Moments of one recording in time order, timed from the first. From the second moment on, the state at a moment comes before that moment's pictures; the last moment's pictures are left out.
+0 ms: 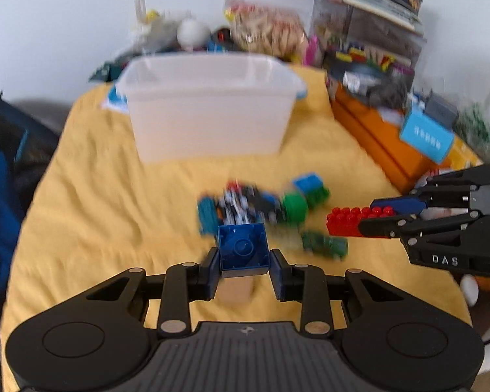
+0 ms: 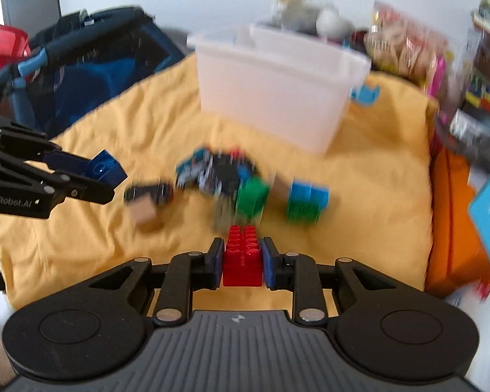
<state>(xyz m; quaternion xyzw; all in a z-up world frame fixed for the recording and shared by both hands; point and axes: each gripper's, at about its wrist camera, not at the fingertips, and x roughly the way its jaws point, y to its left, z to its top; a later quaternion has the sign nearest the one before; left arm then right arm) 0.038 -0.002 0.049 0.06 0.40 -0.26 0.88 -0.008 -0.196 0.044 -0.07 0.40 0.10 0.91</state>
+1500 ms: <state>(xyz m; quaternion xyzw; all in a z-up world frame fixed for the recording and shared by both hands) 0.219 -0.030 0.119 0.12 0.31 -0.24 0.91 0.194 -0.220 0.126 -0.04 0.33 0.06 0.94</state>
